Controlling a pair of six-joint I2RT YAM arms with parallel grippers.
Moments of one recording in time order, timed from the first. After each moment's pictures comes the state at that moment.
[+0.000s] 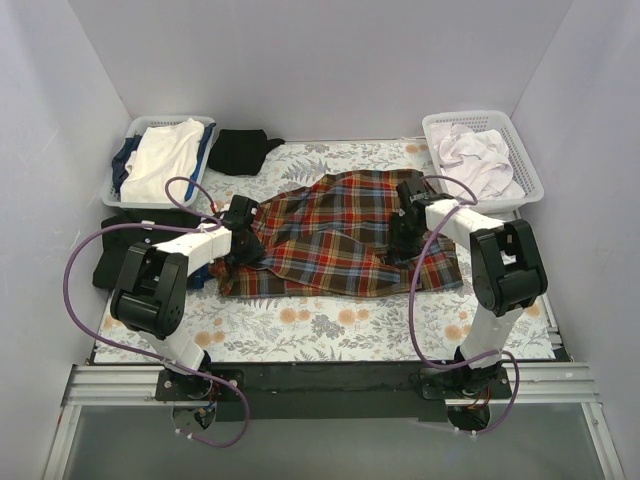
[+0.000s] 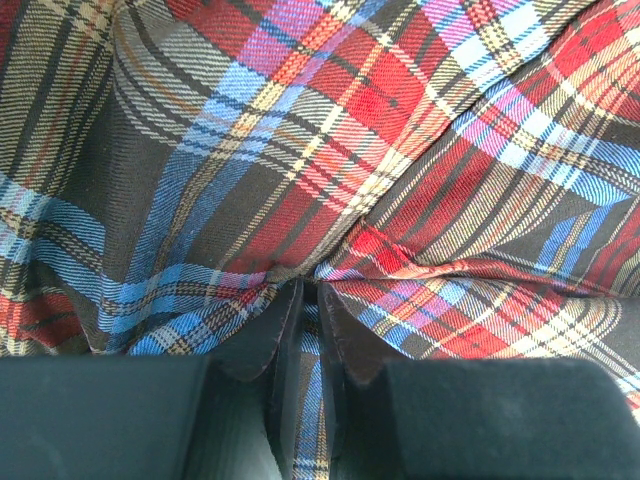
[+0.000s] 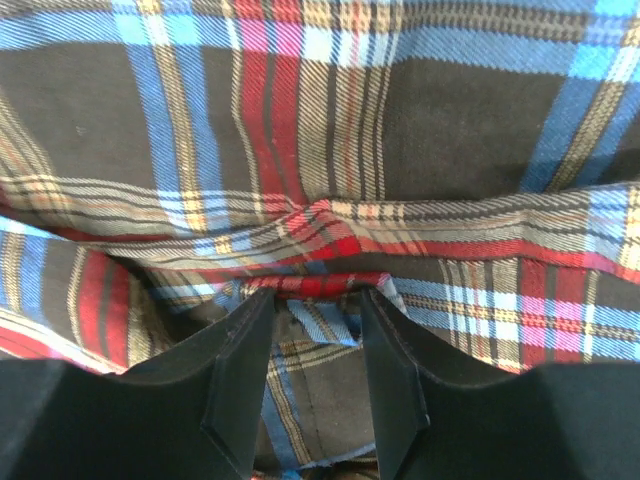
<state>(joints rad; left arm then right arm) -0.31 1.66 0.94 -0.40 -0.15 -0.81 0.34 1.79 1.15 -0.61 -0.07 0.41</state>
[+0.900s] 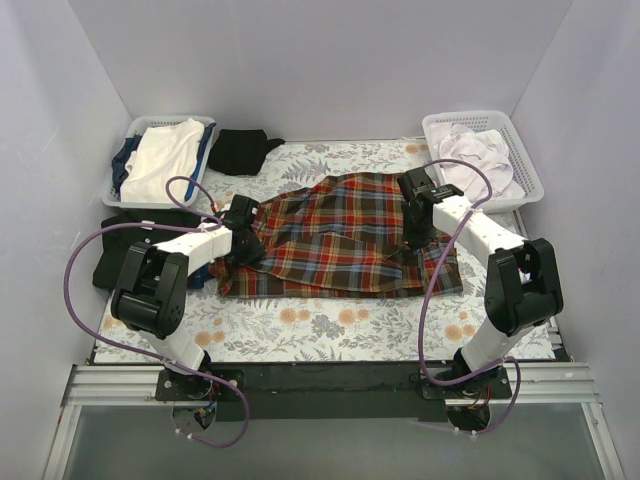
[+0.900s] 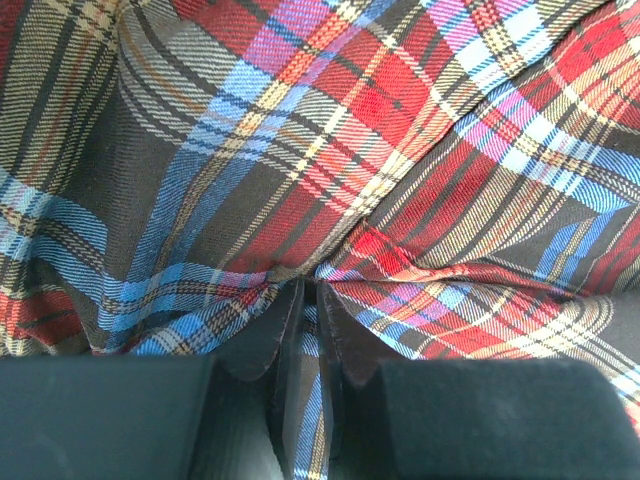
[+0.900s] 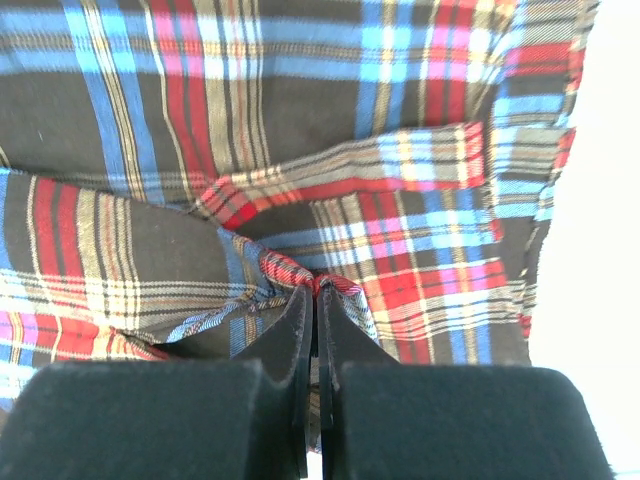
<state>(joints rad) -0.32 1.67 0.95 -0.41 -0.16 -0.81 0.38 1.66 1.22 -0.81 0.20 0.39</state>
